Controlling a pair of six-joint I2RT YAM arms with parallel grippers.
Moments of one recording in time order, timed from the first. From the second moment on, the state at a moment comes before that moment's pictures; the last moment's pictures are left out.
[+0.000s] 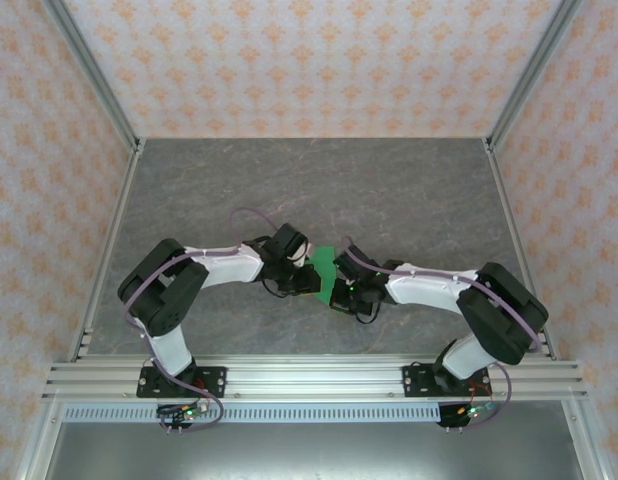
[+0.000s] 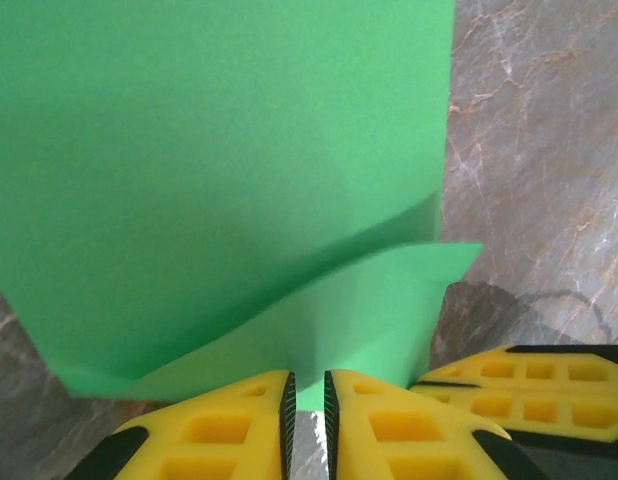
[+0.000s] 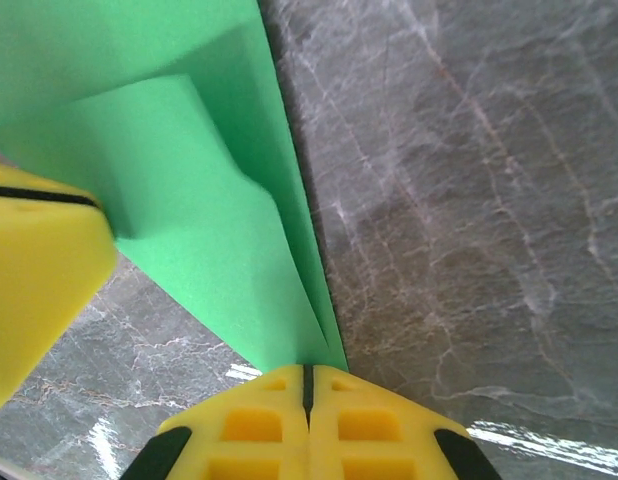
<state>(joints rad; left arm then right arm) -0.65 1.75 0.90 -0.26 0.47 -0.73 0.80 1.52 0.70 -0.37 -0.24 1.02</state>
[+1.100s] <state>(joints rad) -0.72 1.78 0.90 -0.22 0.48 -0.73 0.81 1.53 0.72 -0.41 -0.23 0.98</state>
